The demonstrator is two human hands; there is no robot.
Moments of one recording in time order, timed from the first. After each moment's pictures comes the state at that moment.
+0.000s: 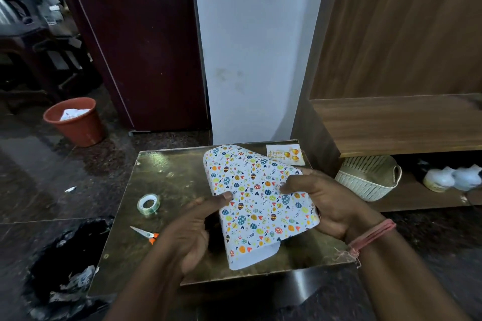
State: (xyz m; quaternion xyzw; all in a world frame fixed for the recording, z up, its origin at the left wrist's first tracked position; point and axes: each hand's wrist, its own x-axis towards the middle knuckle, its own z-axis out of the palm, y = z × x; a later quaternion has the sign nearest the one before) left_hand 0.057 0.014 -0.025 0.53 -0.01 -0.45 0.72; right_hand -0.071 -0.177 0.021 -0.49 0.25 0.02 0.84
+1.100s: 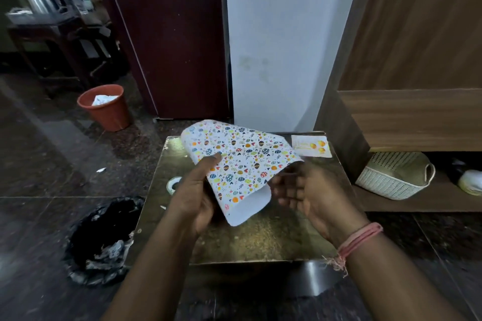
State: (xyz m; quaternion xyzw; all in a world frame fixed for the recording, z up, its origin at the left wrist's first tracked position) left_hand 0.093 0.028 -0.016 0.44 0.02 -0.38 0.81; right_hand -0.031 -0.126 0.011 -0.52 0.38 -0.12 0.75
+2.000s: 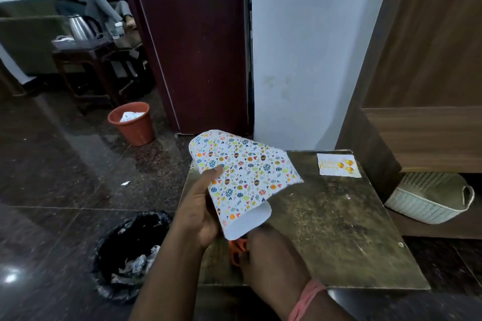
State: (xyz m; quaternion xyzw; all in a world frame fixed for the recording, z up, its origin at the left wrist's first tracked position) left_hand 0.123 0.066 -0.010 0.41 0.02 -0.39 0.82; right_hand -0.012 -0.012 -0.029 -0.95 0.19 -0.01 0.26
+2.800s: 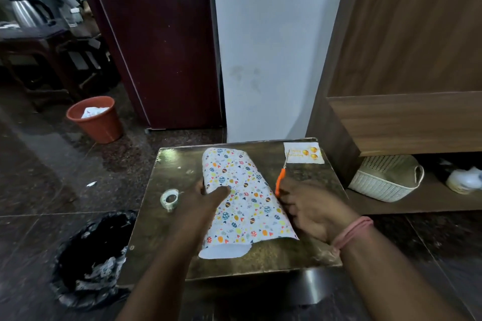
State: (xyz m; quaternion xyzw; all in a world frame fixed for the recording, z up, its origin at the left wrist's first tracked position) left_hand 0.088 0.032 -0.025 0.74 -0.05 -0.27 0.61; right_hand -0.028 -0.141 -0.009 -0.55 0.41 0.00 0.73
